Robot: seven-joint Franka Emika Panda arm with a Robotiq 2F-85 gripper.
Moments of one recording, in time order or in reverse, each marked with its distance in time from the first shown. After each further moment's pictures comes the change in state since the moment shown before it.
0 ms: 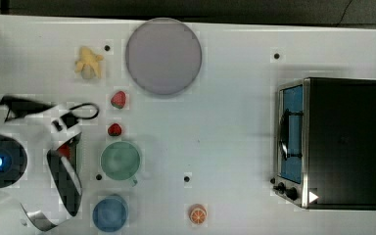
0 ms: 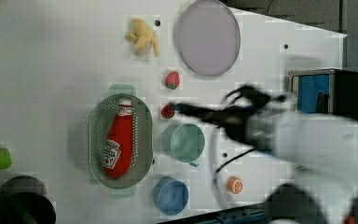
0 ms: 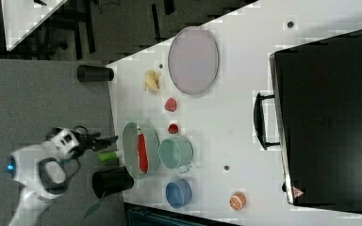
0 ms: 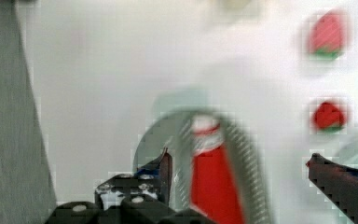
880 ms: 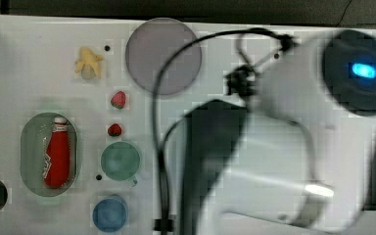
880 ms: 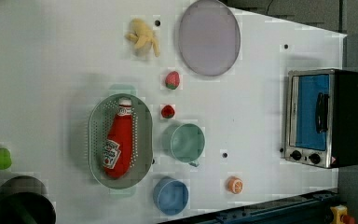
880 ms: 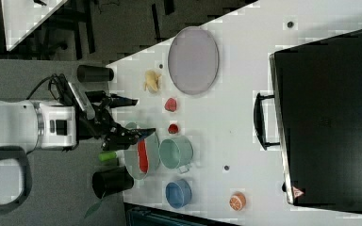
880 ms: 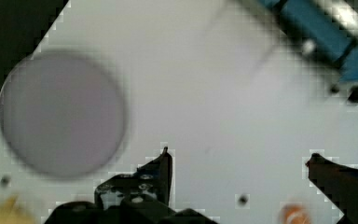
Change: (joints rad) arm -0.242 -0.094 -0.537 0.399 -0.144 -0.727 0.002
